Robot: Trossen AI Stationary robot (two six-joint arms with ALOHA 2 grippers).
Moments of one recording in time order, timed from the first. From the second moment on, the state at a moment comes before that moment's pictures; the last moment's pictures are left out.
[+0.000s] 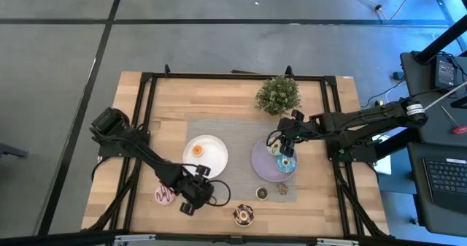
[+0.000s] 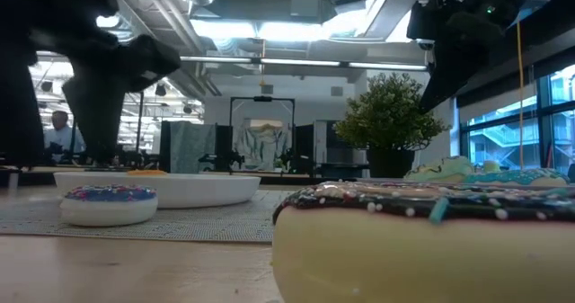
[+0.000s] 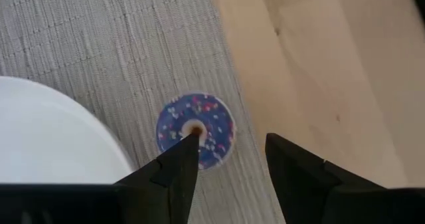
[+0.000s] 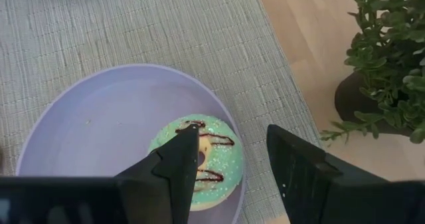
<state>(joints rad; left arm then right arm) -0.60 1.75 1.06 -0.46 -0.18 -0.26 0.11 1.17 0.78 -0.62 0.30 0.36</state>
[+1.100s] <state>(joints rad) -0.61 1.85 1.06 -0.37 -0.24 -0.14 0.11 1.17 0.78 -0.62 0.30 0.39</state>
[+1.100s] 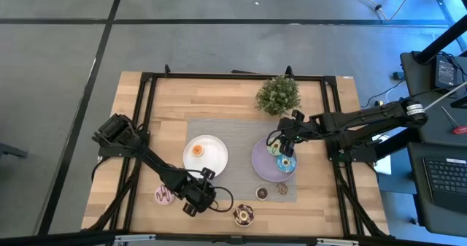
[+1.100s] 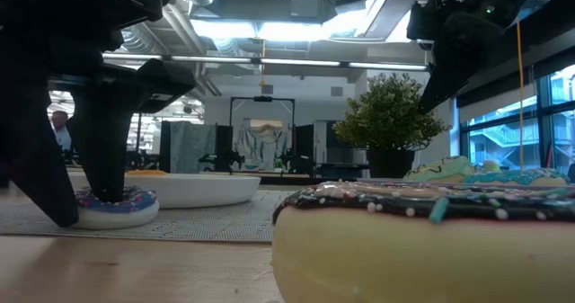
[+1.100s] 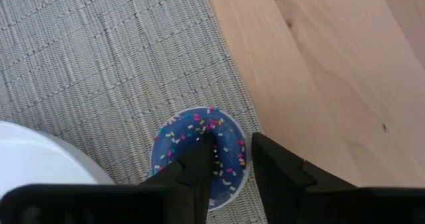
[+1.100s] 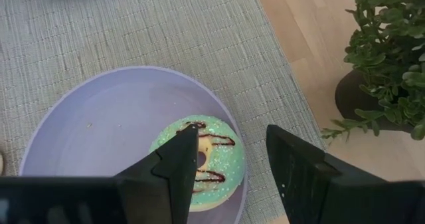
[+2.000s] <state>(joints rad) -0.61 1.85 1.18 -0.55 -0.28 -0.15 0.11 1.17 0.78 -0.62 0.30 0.38</state>
